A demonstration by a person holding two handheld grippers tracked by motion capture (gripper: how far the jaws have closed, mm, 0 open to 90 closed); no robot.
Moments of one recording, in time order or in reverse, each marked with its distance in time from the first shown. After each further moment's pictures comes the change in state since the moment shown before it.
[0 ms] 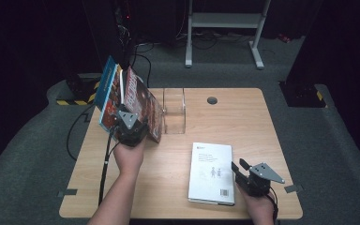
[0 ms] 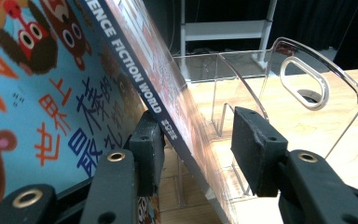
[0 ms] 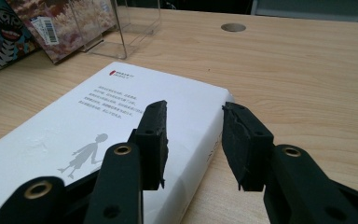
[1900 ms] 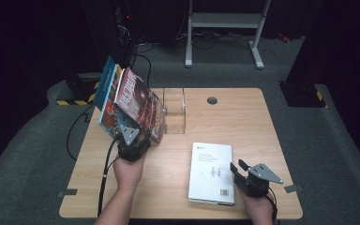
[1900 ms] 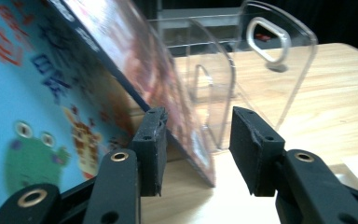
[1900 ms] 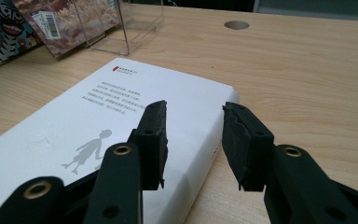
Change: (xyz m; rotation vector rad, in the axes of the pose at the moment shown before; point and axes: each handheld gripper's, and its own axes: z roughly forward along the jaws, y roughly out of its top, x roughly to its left) left arm -0.006 -0.036 -0.023 0.037 -0.125 0.004; right arm 0.003 -0.001 0.001 0.010 0.003 -0.009
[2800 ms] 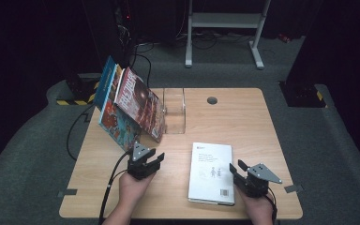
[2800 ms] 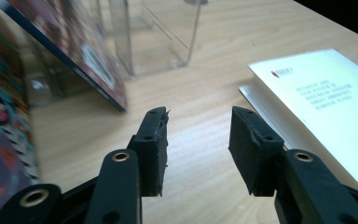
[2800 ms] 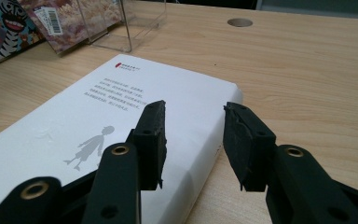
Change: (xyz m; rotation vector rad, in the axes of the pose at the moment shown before) left arm -0.021 -0.050 -0.005 0.169 -0.297 0.044; right arm 0.001 -0.001 0.001 0.009 0.008 -0.011
